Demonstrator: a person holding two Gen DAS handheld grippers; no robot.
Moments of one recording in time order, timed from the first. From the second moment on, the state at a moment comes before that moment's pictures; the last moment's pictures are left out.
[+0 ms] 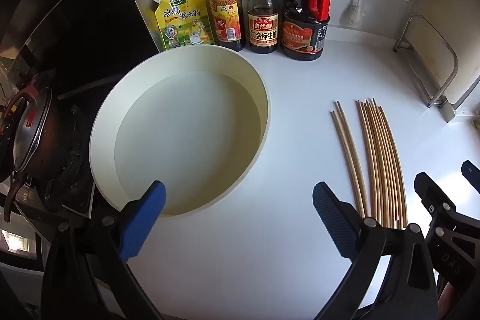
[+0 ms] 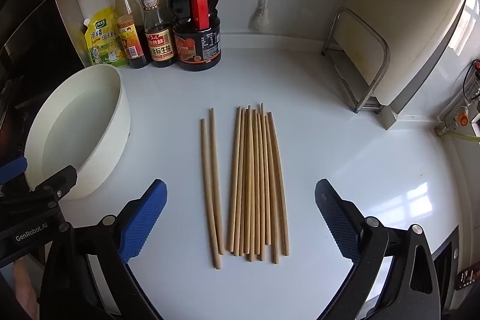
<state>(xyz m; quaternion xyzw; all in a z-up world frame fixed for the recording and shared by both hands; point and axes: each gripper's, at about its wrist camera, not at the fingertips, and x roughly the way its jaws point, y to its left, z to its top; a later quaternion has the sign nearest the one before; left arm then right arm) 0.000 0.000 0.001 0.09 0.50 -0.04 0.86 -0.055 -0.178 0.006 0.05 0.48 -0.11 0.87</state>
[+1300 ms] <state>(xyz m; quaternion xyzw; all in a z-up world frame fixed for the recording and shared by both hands) -0.014 0.000 0.014 0.09 0.48 -0.05 0.87 -0.069 -0.177 0.022 0.05 0.47 -0.11 0.87</state>
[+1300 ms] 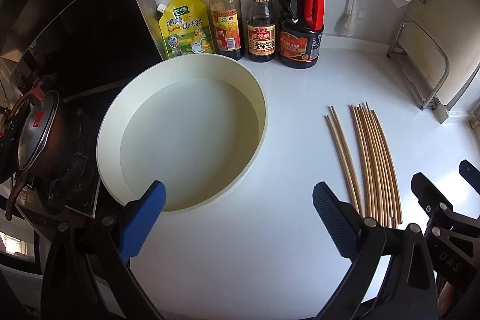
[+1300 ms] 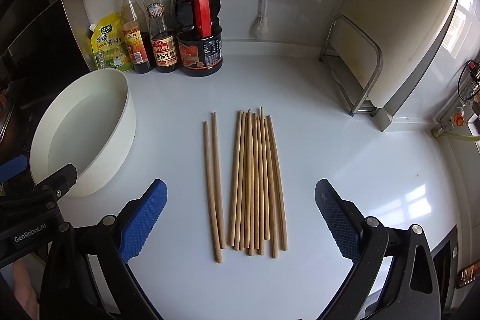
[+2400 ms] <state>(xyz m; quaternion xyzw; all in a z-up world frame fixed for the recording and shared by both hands) -0.019 0.005 0.012 0.09 0.48 -0.05 0.87 -0.073 -0.176 0.022 0.05 0.47 -0.11 0.88</state>
